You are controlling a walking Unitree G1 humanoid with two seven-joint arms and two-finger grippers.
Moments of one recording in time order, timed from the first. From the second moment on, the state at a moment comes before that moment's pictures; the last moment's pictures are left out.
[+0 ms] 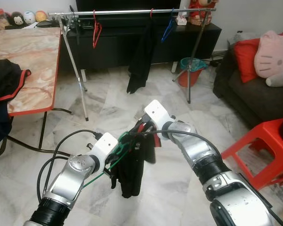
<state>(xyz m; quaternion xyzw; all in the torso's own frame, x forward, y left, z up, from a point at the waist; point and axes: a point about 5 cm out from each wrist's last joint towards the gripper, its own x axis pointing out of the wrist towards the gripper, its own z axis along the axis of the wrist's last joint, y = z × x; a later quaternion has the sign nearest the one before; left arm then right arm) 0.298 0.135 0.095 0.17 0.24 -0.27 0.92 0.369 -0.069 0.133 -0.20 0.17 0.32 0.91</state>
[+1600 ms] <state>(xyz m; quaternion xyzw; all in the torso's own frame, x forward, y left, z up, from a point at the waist) 0.308 0.120 0.113 0.02 0.16 -0.26 0.95 0.353 -0.068 0.129 -0.27 0.17 0.41 0.85</state>
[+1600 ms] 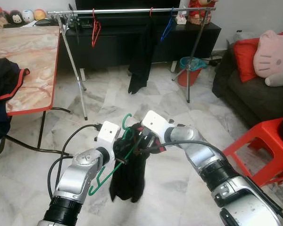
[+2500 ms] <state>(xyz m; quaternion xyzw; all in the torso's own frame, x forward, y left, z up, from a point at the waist) 0.299 0.108 0.108 -0.02 0.15 -0.32 0.94 0.331 -0.059 0.138 -0.28 0.15 0.51 0.80</state>
